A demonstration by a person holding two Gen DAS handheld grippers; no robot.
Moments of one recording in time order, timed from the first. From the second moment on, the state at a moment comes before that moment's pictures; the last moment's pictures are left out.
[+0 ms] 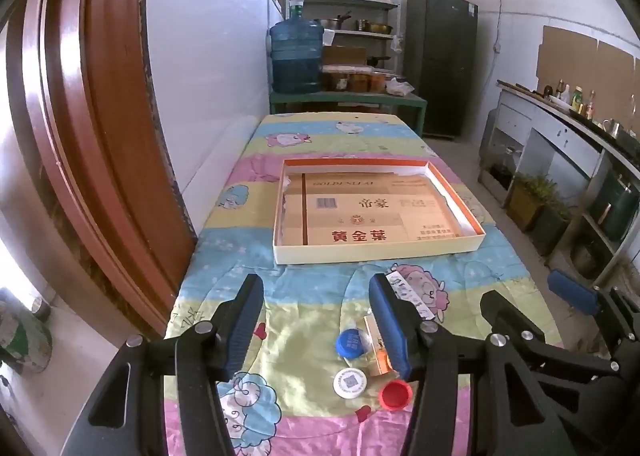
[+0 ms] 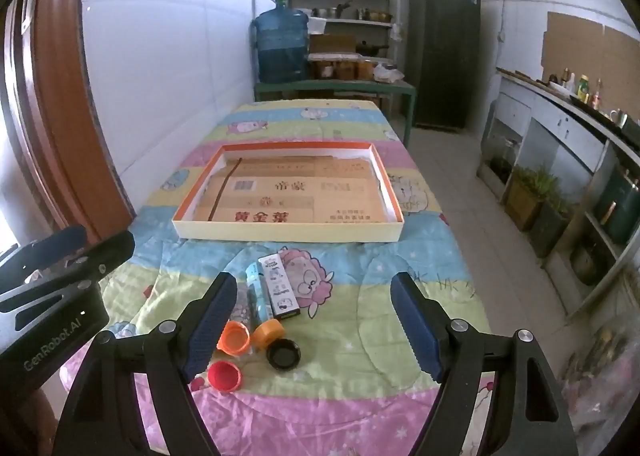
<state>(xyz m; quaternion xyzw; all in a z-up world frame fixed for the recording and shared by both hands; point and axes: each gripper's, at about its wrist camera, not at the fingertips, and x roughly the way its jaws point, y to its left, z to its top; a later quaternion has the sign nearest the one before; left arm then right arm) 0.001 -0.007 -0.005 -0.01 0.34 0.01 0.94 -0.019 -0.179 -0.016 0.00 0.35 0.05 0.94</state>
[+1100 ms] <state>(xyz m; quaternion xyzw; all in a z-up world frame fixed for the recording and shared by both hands) 0.006 -0.006 -0.009 -0.01 0.34 0.01 0.94 -0.012 -0.180 -0.020 0.00 0.36 0.05 0.93</state>
